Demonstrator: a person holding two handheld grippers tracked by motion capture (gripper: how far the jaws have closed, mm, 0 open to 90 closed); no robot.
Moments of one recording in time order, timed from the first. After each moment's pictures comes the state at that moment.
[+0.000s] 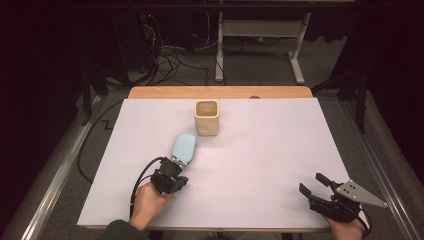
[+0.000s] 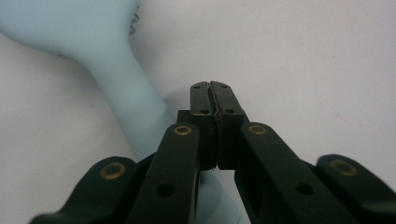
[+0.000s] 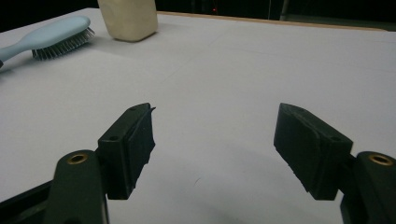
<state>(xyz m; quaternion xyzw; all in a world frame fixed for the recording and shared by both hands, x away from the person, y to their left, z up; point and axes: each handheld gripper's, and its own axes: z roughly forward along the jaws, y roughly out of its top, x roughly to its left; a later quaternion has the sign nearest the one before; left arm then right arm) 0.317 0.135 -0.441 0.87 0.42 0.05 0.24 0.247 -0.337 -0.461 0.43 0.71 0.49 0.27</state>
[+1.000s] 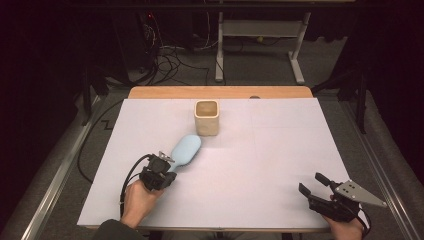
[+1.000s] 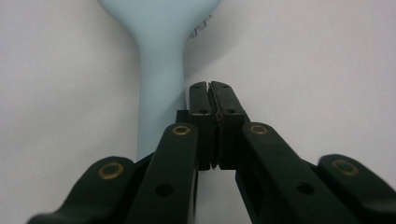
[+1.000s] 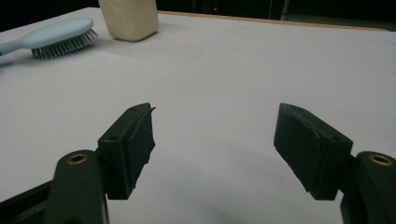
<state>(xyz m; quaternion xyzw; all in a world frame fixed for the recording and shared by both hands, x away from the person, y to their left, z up) 0.323 0.160 -0.439 0.86 0.45 0.08 0.22 0.248 -0.336 -0.461 0.43 0.71 0.49 0.27</state>
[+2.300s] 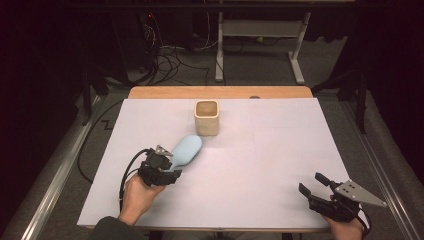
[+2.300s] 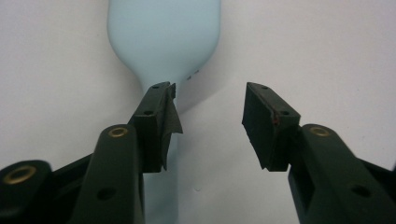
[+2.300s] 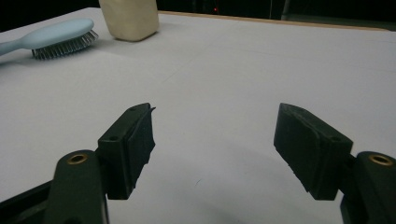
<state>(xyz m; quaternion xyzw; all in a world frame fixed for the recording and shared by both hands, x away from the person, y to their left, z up) 0.325 0.162 -0.417 0.85 0.45 0.09 0.27 0.248 -0.336 -0.461 0.43 0.71 0.49 0.27</state>
